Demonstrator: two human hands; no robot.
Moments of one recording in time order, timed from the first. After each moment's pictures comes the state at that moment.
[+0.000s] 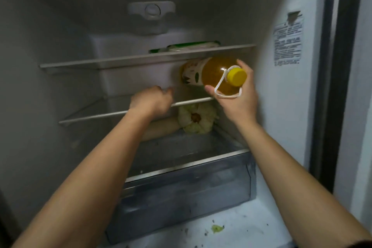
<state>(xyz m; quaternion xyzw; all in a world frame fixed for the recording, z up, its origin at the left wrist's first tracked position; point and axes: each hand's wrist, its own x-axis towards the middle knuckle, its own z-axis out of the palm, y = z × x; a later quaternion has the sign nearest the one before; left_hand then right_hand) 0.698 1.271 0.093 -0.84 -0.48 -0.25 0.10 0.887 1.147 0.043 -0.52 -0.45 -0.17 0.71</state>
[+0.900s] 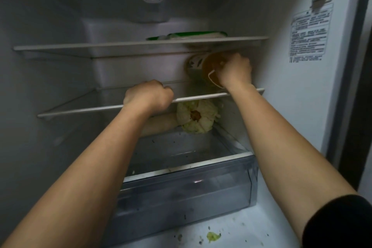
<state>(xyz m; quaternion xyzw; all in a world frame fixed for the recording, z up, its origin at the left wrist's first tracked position) 0.708 1.271 0.098 -0.81 -0.53 -0.24 0.08 0.920 1.212 0.112 -0.74 -0.43 -0.18 0.48</state>
